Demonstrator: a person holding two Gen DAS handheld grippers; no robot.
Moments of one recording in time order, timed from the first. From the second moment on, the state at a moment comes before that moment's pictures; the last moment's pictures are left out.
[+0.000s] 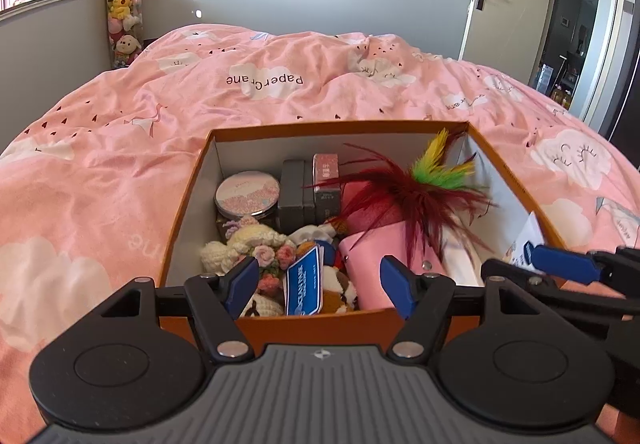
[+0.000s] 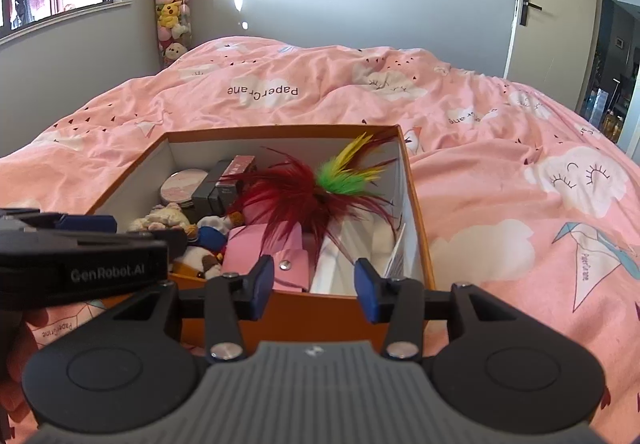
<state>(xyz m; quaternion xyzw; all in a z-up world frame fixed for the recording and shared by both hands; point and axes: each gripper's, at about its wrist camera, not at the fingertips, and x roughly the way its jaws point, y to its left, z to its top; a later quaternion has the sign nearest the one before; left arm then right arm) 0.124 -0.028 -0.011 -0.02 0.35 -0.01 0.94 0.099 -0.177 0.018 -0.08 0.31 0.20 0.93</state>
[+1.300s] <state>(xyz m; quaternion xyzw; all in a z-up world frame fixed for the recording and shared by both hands) 0.115 -0.021 -0.036 -0.03 0.34 0.02 0.94 0.096 -0.172 -0.003 -0.08 0.30 0.19 0.93</state>
